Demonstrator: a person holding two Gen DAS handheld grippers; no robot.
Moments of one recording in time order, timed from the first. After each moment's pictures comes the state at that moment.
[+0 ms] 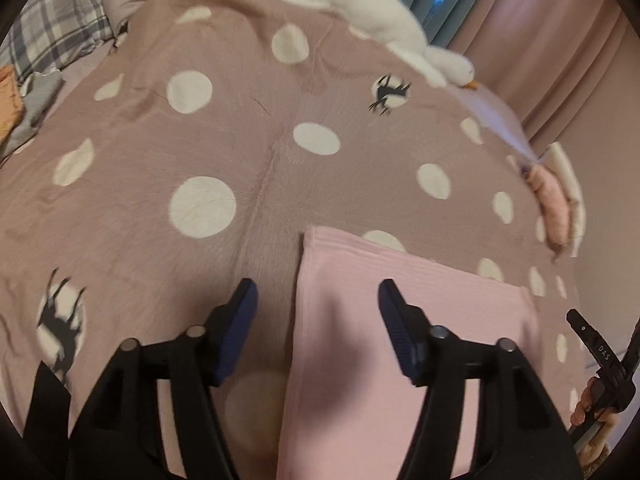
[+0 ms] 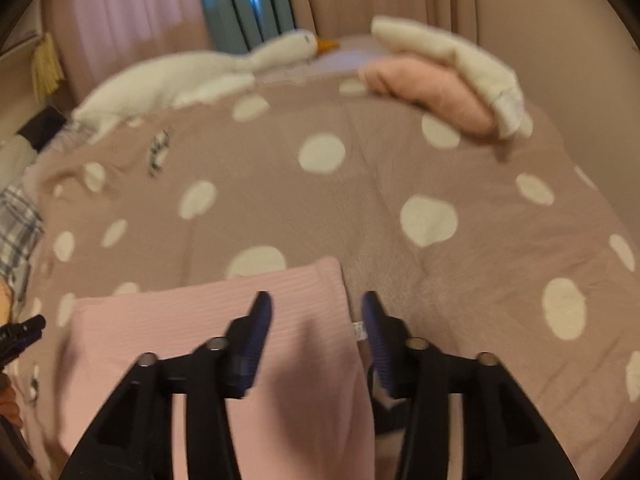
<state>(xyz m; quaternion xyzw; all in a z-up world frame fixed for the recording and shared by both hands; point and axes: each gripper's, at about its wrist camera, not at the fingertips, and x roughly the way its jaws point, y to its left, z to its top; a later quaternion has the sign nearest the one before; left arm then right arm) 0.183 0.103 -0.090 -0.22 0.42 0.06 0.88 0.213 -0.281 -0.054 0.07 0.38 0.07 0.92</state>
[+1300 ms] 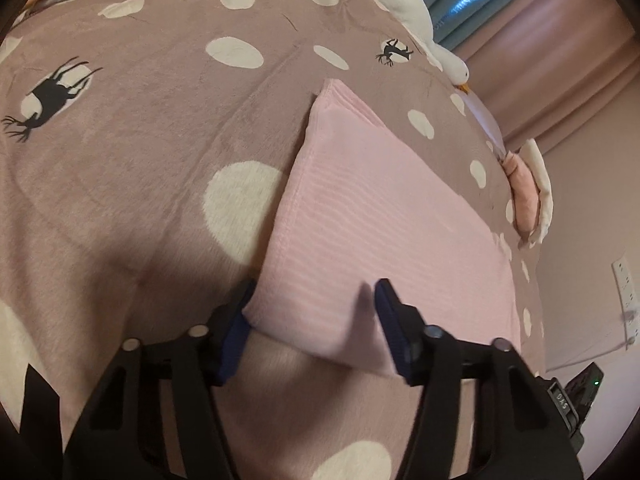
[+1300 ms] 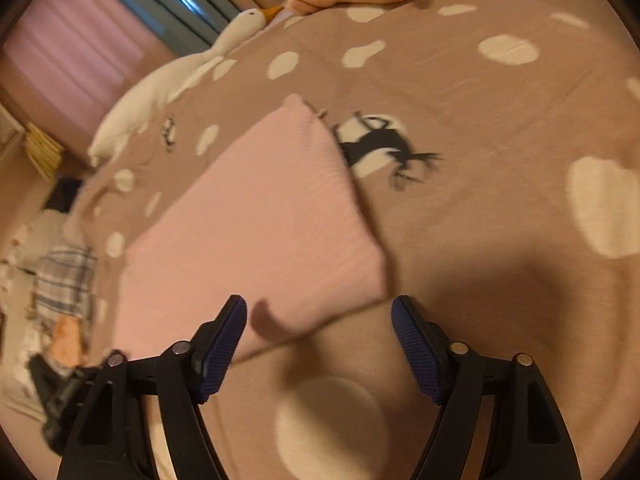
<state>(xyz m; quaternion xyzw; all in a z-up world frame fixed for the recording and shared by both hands) 0.089 0.059 -0.177 -0.34 0.41 0.04 0.84 0.106 -0.310 -0.158 0.29 0.45 0.10 0.84</state>
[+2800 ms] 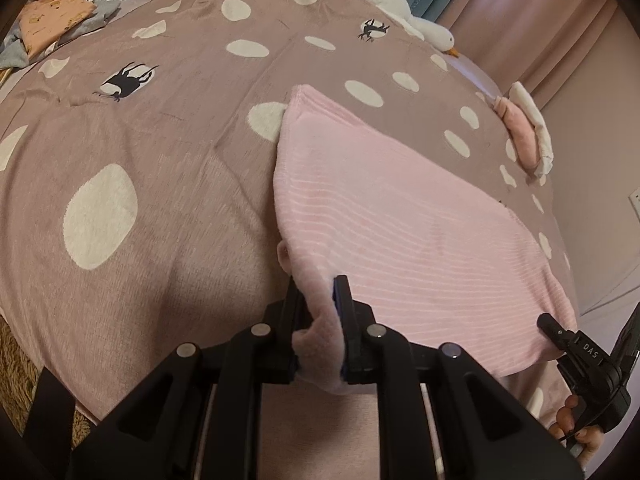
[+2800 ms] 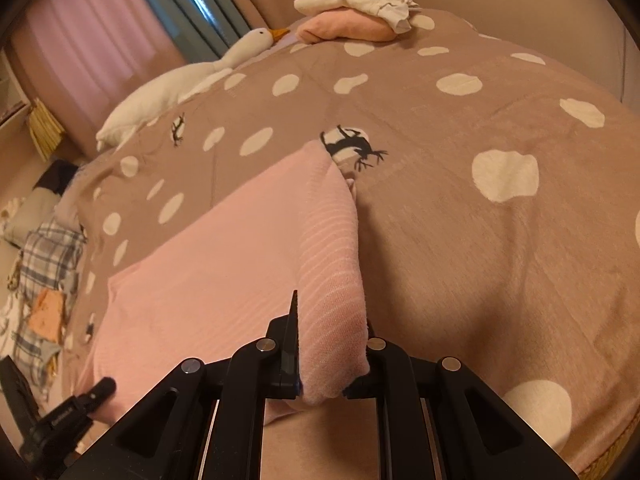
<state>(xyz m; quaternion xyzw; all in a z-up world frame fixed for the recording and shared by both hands) -0.016 0.007 -0.156 -0.24 0.44 0.06 0.86 0.021 -0.310 -0.126 0.22 0.42 0.04 0.88</state>
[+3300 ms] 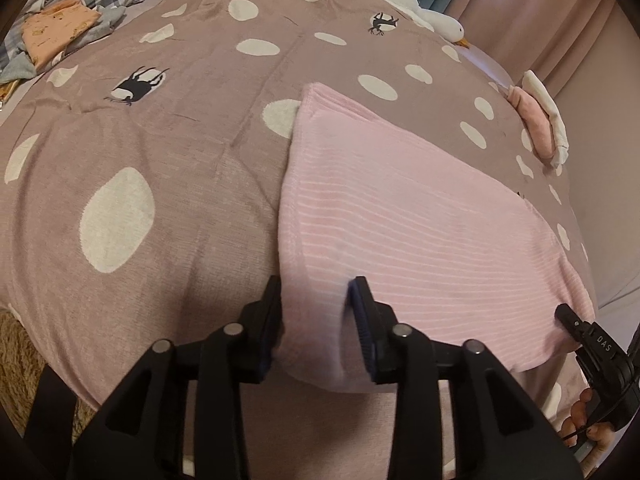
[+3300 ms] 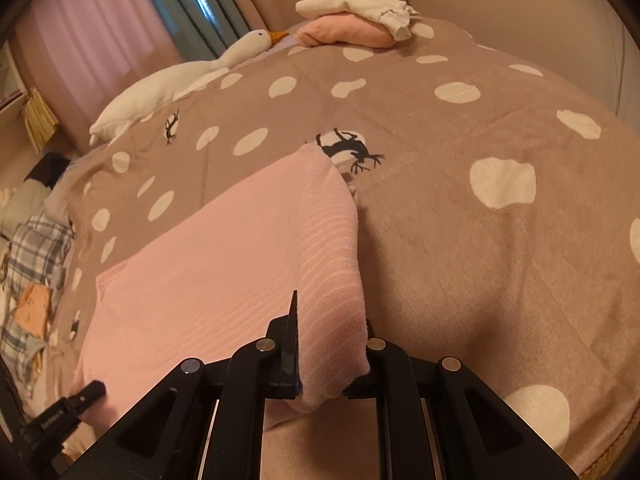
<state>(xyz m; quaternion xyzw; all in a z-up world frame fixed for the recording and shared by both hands) -0.019 0.010 -0.156 -0.22 0.45 0.08 0.86 0.019 -0.301 -0.124 0.19 0.41 0.02 0.89</state>
